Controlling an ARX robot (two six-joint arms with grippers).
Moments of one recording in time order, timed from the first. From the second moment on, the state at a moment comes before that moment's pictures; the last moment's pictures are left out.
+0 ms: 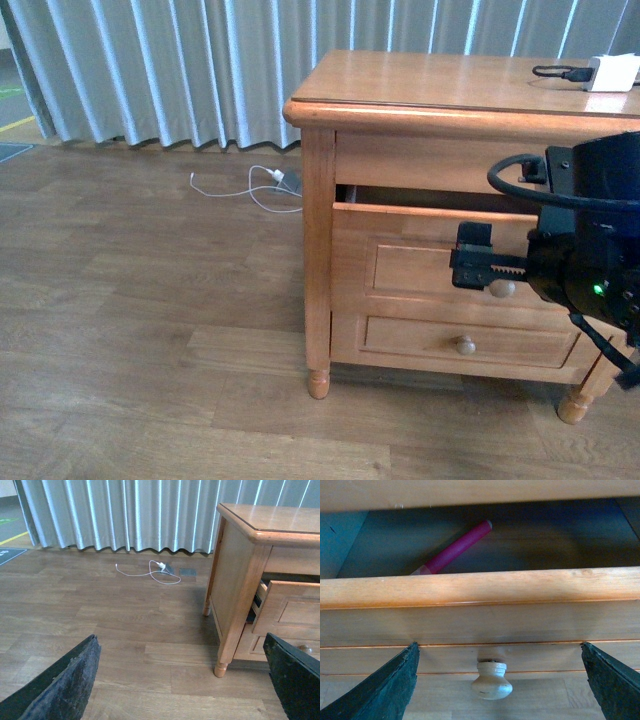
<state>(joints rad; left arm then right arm) 0.00 0.00 0.02 0.00 0.00 0.00 0.22 2.10 0.96 0.68 0.23 0.19</state>
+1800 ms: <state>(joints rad) 0.00 0.00 0.02 0.00 0.00 0.00 0.07 0.71 0.31 0.00 -0.10 0.15</state>
